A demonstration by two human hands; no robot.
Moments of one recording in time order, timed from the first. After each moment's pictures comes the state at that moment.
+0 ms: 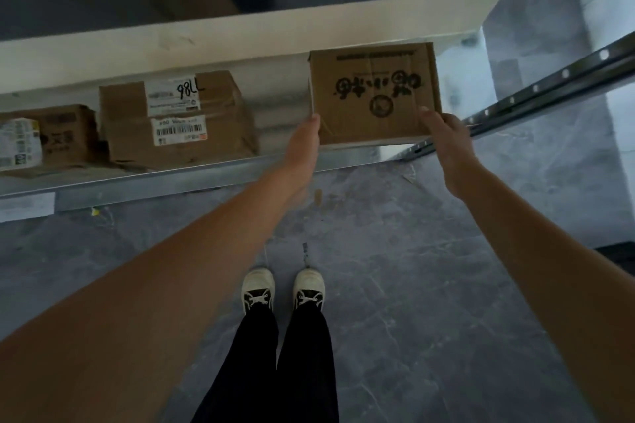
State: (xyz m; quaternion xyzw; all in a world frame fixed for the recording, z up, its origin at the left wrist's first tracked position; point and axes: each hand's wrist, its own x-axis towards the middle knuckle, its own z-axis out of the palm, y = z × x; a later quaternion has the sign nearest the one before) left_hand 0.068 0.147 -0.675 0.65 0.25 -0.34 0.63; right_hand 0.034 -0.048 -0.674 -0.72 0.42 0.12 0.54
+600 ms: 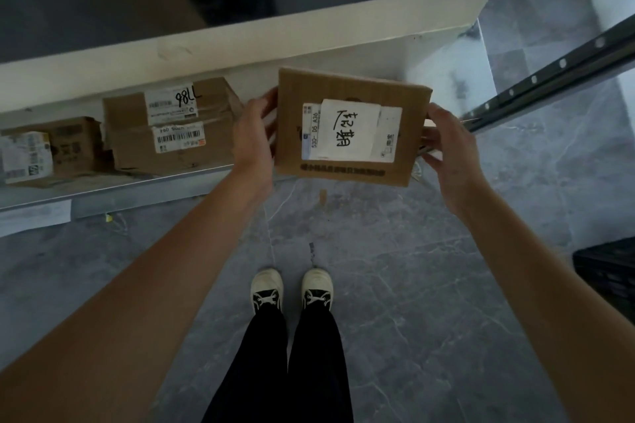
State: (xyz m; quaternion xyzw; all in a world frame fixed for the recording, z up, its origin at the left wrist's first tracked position) left_hand 0.074 0.181 -0.642 0.65 0.27 -0.18 0.69; right_hand 0.008 -0.039 -0.648 -0.66 0.39 0.06 0.64
